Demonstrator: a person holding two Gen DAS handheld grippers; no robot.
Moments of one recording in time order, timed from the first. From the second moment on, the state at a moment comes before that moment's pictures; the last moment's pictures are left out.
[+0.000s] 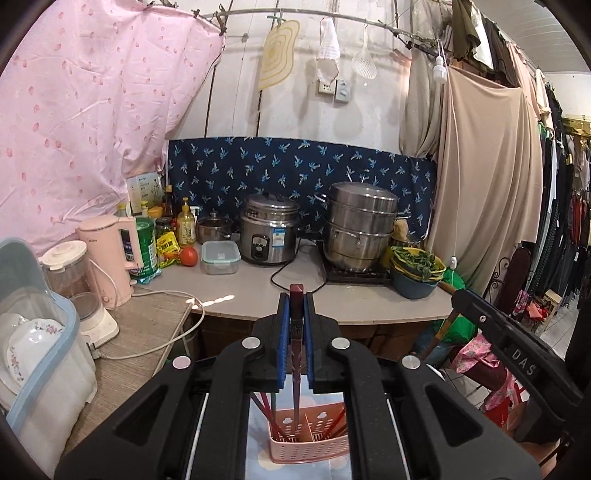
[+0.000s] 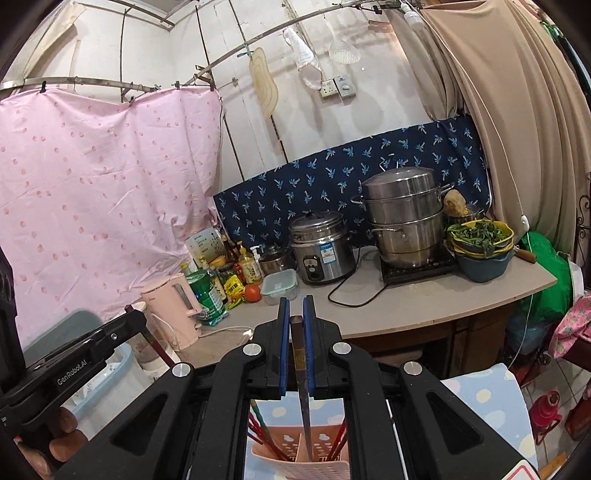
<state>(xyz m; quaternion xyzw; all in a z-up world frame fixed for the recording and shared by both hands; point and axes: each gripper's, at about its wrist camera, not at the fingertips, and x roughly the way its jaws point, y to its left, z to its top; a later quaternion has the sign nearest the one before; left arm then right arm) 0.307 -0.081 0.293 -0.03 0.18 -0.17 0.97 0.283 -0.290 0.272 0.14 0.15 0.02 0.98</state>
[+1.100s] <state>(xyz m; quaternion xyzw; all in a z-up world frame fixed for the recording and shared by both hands) 0.293 -0.097 0.229 0.00 0.23 -0.14 0.96 0.255 -0.279 0.213 0.13 0.19 0.01 0.97</state>
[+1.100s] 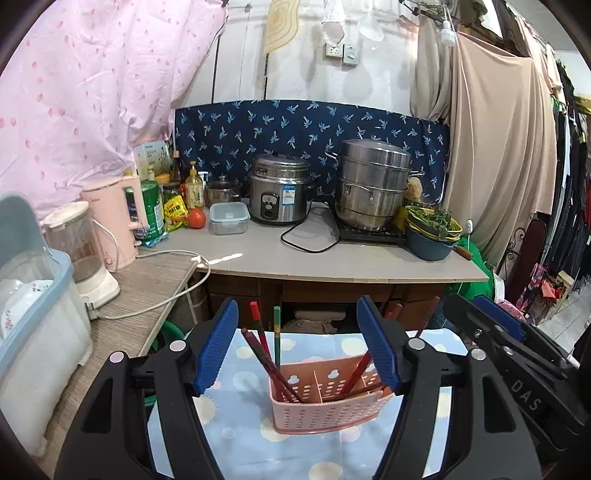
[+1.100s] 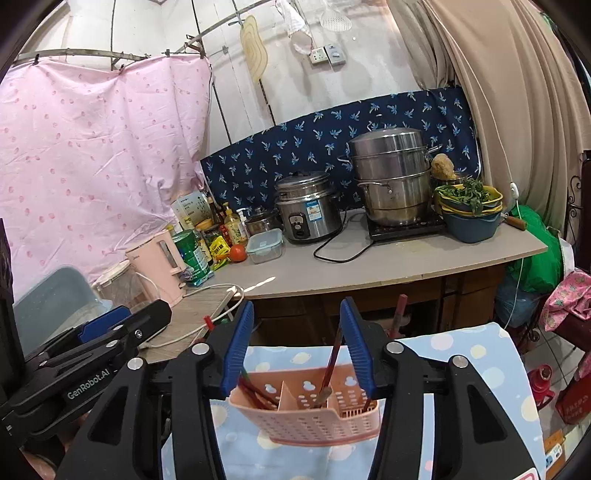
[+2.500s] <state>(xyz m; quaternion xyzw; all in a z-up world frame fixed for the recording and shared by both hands) 0.102 -0.046 0.108 0.04 0.33 -0.12 0.93 0.023 -0.230 0.083 0.10 0.31 -0.04 0.95</state>
